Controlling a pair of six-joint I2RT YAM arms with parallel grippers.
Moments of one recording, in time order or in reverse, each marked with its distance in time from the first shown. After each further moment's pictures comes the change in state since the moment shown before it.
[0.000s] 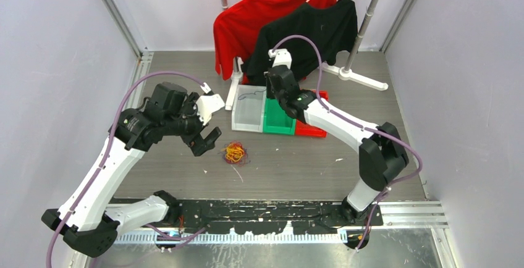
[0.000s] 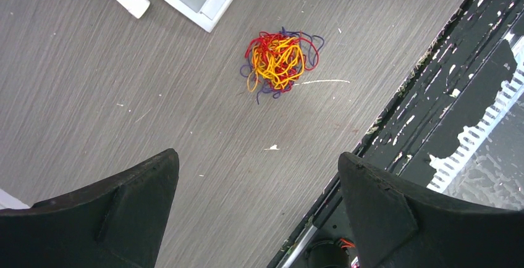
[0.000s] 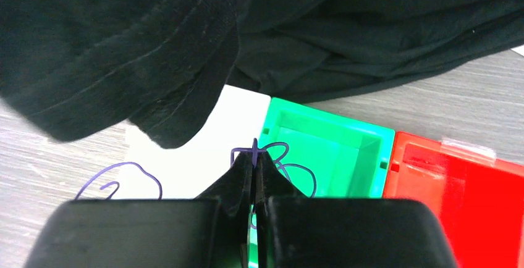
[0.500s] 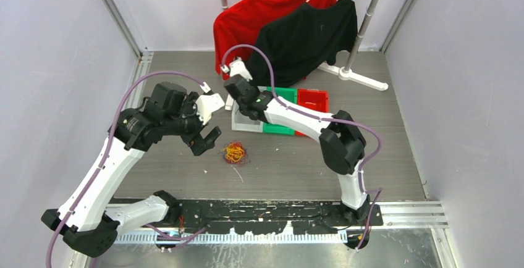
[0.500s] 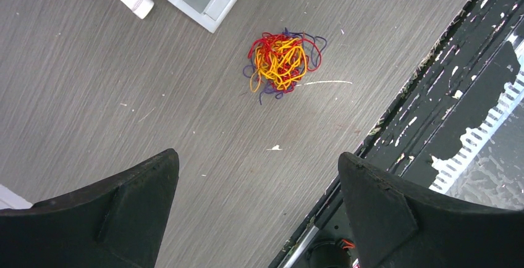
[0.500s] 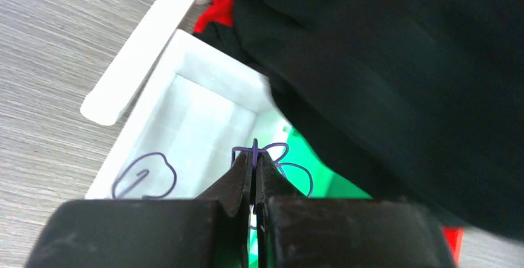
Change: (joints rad) left arm 0.000 0.000 0.006 0.000 -0.008 0.000; right arm 0.188 0.335 0.344 -0.242 0.319 -0.229
